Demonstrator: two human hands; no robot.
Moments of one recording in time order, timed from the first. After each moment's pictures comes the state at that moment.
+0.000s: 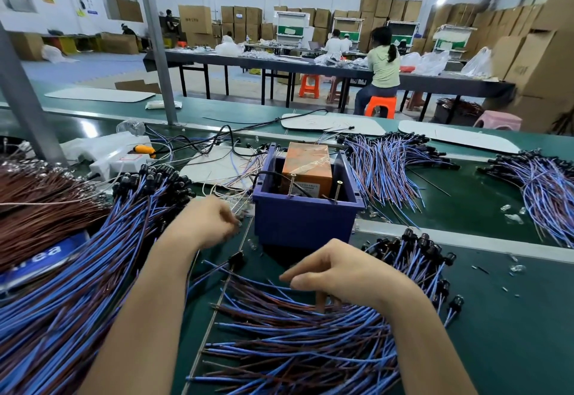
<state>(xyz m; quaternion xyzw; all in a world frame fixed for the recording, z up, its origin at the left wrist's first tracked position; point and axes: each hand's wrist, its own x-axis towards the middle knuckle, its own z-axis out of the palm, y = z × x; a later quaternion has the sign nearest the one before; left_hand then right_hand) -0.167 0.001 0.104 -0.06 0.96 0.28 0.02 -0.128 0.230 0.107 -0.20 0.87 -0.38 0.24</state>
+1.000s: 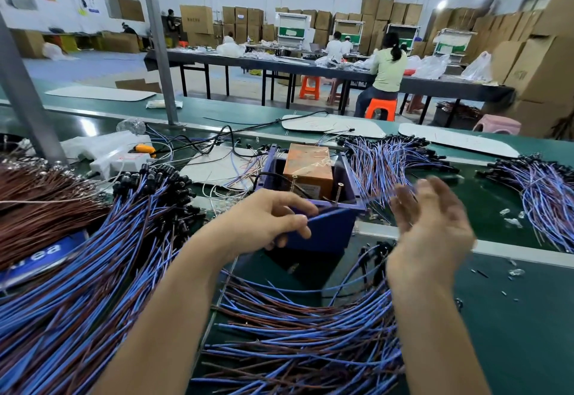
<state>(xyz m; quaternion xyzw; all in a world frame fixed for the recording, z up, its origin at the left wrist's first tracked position) -0.149 0.056 0.124 0.15 0.82 0.54 0.08 -0.137 0.248 0.129 0.10 0.42 -0.85 -0.31</state>
